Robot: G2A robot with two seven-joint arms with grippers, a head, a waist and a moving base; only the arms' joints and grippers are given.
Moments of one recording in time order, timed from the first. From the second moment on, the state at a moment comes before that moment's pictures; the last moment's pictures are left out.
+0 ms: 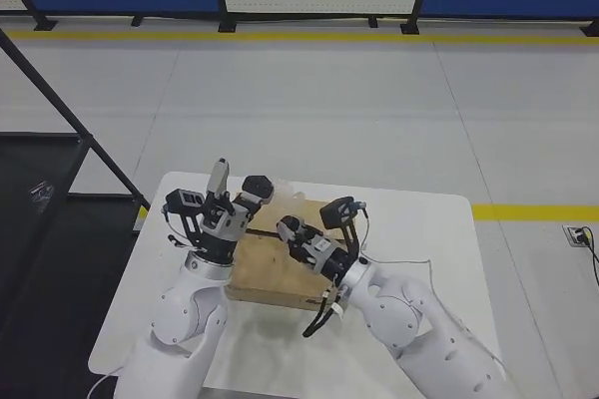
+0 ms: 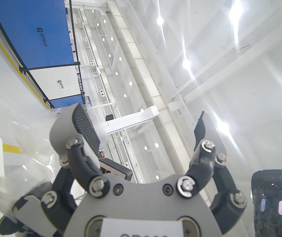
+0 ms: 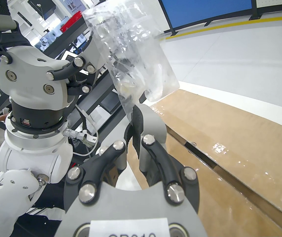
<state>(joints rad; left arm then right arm) 1.02 -1.34 -1.27 -1.71 -0.47 -0.33 -0.15 -0.81 -1.27 0.89 -1.63 -0.53 -0.12 0.23</state>
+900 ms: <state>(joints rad) 1.18 -1.31 -1.47 -1.76 -0.34 -0.36 -0.38 -0.82 -1.24 1.11 -1.72 -0.63 -0.11 0.51</state>
